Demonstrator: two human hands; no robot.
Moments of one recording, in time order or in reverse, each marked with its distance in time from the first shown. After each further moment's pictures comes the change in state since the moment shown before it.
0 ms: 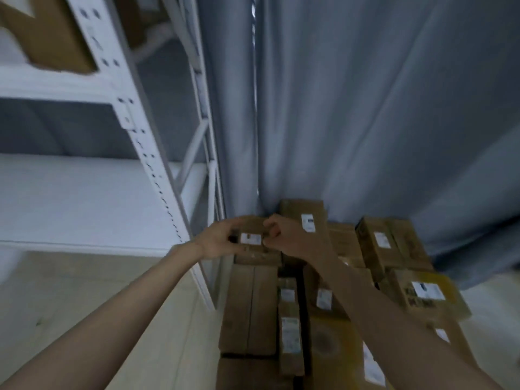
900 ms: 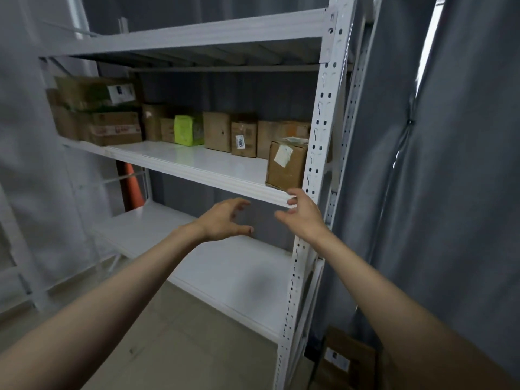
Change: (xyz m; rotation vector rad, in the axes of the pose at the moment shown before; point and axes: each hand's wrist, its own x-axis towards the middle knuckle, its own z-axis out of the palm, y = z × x) left_hand -0.252 0.001 -0.255 0.223 0.739 -0.111; right_hand 0.012 -0.365 0.010 0.183 0.222 -0.516
